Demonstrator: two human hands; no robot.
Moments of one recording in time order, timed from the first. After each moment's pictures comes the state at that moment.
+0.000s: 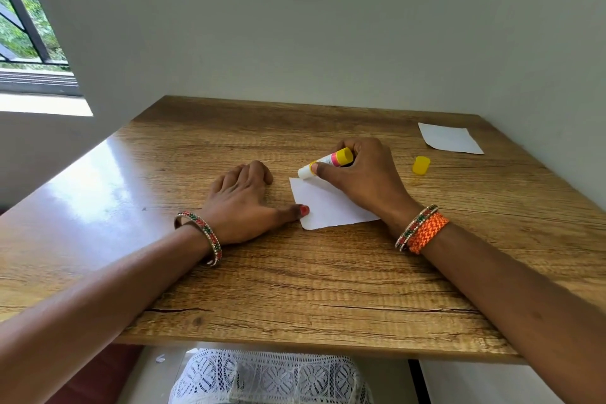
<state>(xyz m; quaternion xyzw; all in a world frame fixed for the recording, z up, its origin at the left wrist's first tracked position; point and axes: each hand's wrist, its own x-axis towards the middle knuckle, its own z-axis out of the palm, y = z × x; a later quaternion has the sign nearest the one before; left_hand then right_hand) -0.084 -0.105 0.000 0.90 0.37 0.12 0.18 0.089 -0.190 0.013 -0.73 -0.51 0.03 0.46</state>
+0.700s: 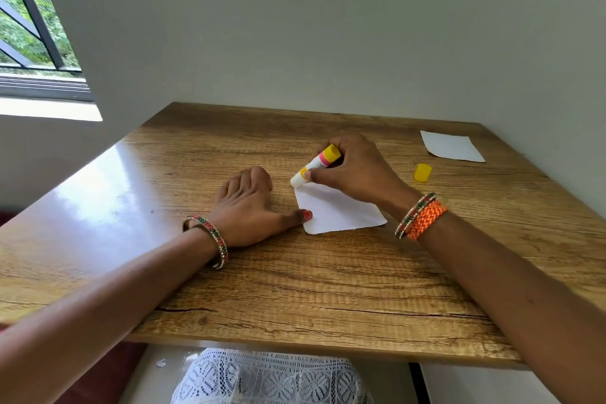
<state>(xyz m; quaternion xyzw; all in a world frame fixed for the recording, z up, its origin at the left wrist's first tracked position) -0.085 -0.111 0.003 0.89 0.39 0.11 0.19 0.086 -0.179 0.032 -0.71 -0.58 0.09 0.39</state>
